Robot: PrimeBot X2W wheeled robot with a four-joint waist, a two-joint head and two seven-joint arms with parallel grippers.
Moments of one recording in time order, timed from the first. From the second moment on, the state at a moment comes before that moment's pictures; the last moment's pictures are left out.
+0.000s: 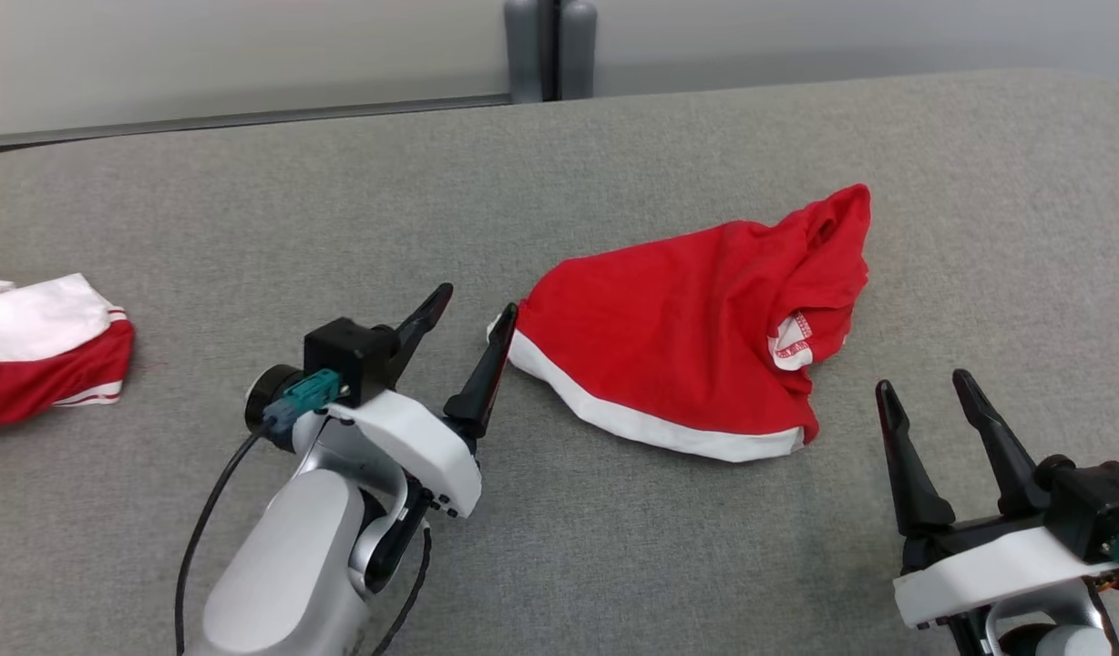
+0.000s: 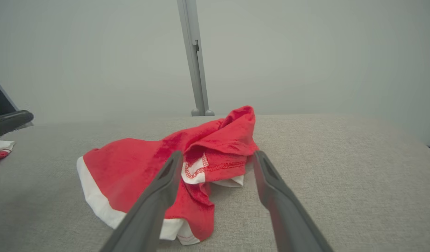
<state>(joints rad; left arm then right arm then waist) -0.42 0.10 -0.39 0.34 -0.40 -0.12 -0.07 0.00 -0.11 0.08 -0.09 0.20 0.13 0.01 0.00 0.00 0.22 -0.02</state>
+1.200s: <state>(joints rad) -0.68 0.06 -0.55 0.80 -0.59 -0.13 -0.11 -0.12 -0.10 0.25 0.23 0.24 0.13 -0.03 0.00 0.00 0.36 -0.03</state>
